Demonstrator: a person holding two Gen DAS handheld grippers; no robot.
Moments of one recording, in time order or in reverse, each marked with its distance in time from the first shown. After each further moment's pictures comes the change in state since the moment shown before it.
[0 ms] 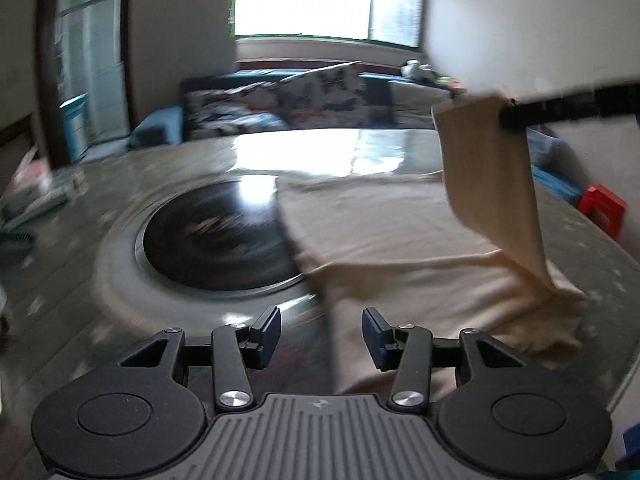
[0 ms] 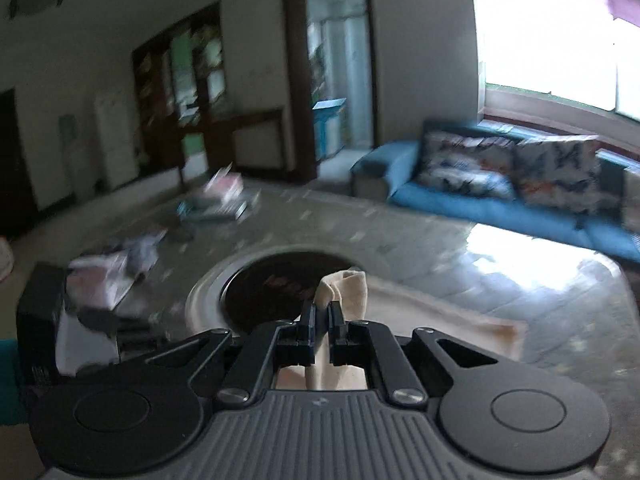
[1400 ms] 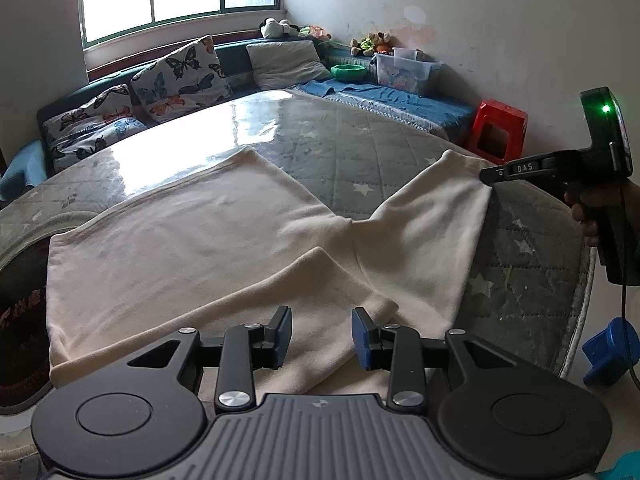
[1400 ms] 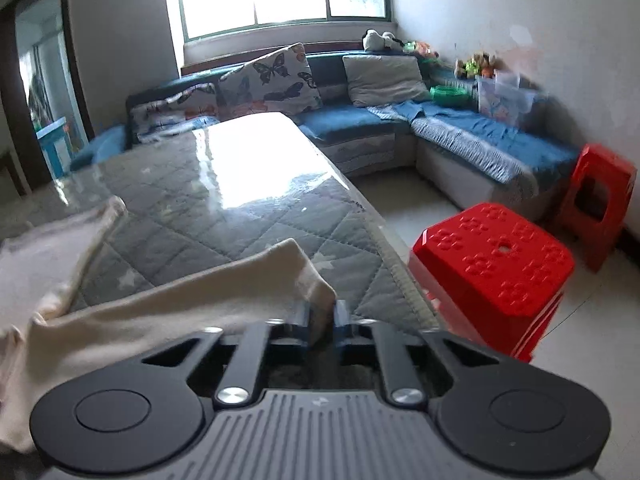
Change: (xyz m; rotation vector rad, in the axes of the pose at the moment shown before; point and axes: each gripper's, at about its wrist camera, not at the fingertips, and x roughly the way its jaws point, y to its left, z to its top) left arm 0.068 -0.168 0.035 0.326 0.109 -0.303; right arm -0.092 -0.232 -0.200 0.556 0.011 -0.697
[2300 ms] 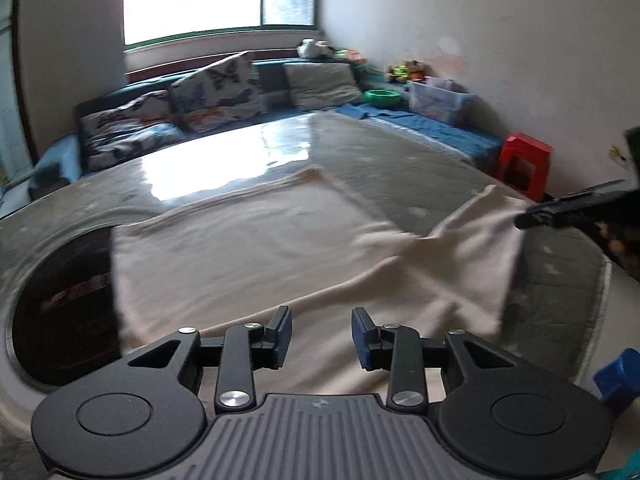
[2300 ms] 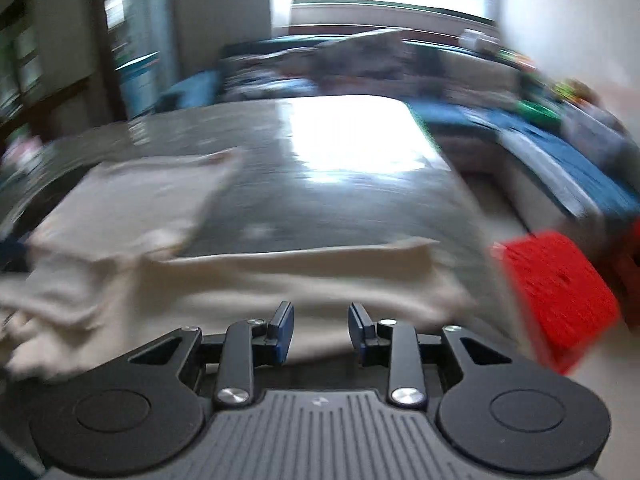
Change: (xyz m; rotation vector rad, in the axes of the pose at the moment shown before) left arm -0.035 0.041 -0.010 -0.061 -0.067 0.037; right arm -0.030 0.044 0.003 -0.194 0.089 0.116
